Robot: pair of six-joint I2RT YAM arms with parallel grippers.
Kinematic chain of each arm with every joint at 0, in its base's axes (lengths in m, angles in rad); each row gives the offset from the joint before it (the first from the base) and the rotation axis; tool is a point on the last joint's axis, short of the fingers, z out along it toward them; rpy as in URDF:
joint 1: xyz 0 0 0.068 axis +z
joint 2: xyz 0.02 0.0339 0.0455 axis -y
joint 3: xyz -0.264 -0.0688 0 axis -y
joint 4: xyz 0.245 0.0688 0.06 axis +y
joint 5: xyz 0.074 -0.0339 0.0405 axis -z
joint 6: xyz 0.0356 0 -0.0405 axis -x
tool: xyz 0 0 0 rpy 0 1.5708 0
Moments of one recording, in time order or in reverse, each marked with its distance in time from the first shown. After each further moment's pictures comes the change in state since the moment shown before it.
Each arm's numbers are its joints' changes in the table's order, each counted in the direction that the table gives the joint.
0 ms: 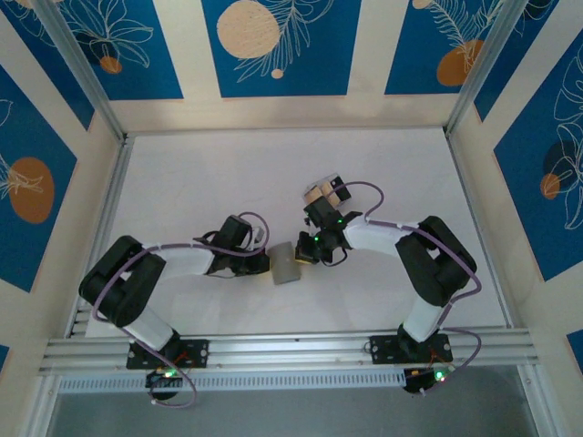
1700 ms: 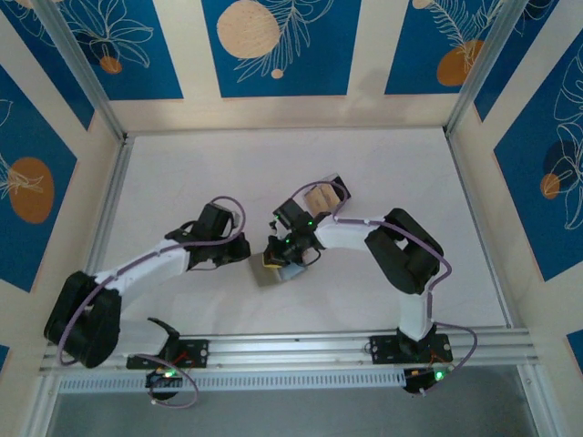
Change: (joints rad) left arm 0.086 0.256 0.080 0.331 -0.159 0.025; right arm 0.140 -0.203 0.194 -0.062 -0.116 0.002
